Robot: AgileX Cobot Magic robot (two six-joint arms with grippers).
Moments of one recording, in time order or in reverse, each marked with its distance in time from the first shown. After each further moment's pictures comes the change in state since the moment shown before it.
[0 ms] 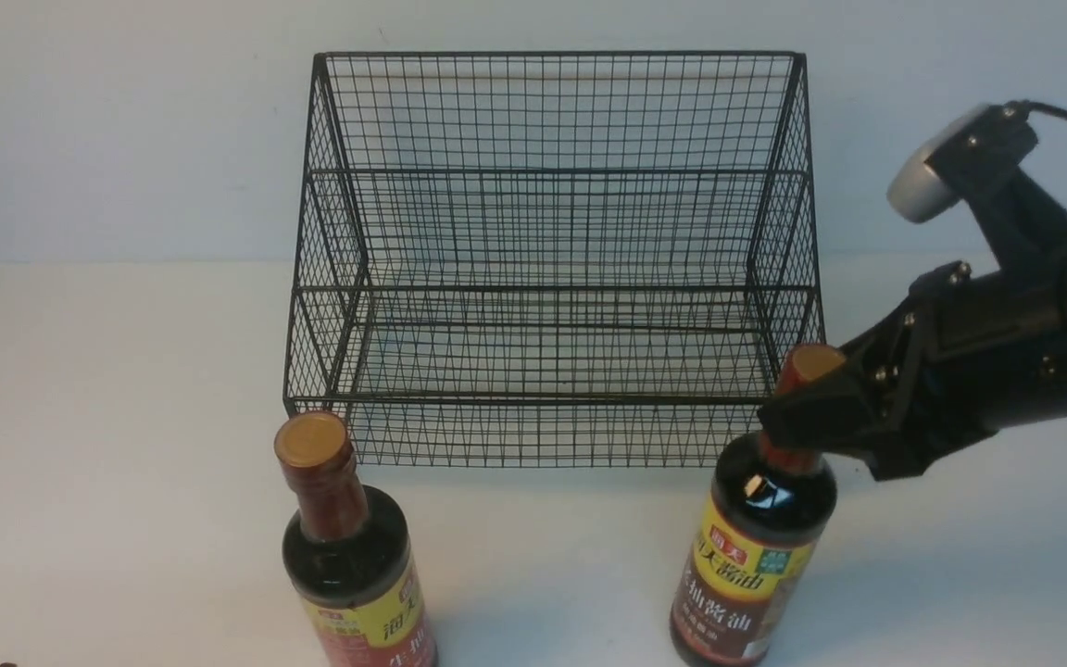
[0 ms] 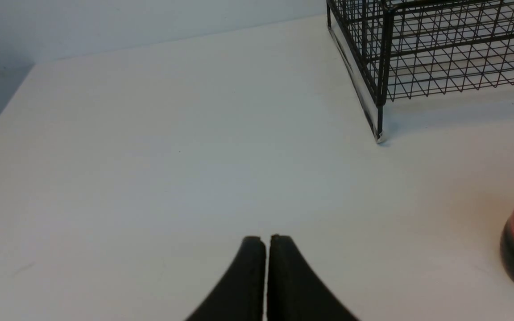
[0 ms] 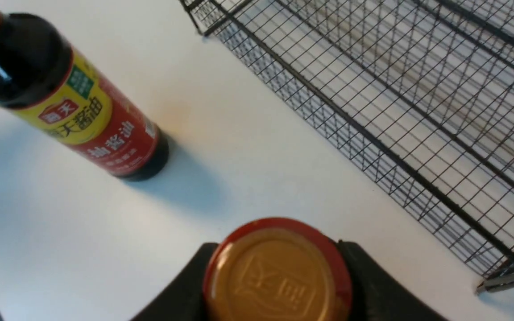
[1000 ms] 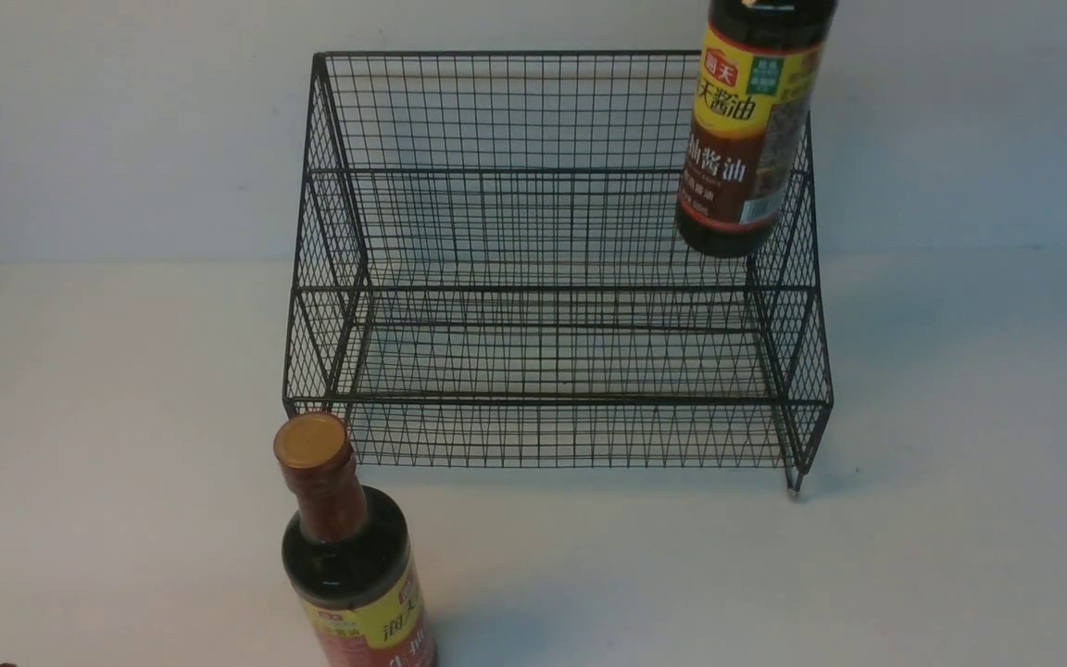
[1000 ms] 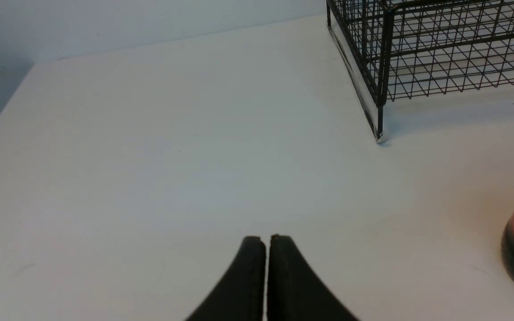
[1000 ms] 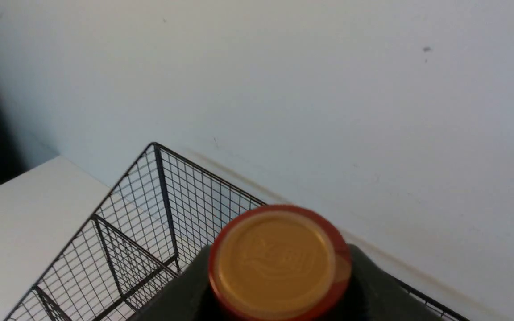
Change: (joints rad) right arm 0.000 0.284 -0.619 -0.008 -0.342 0.107; left arm 0.000 0.000 0.000 0.000 0.000 0.000
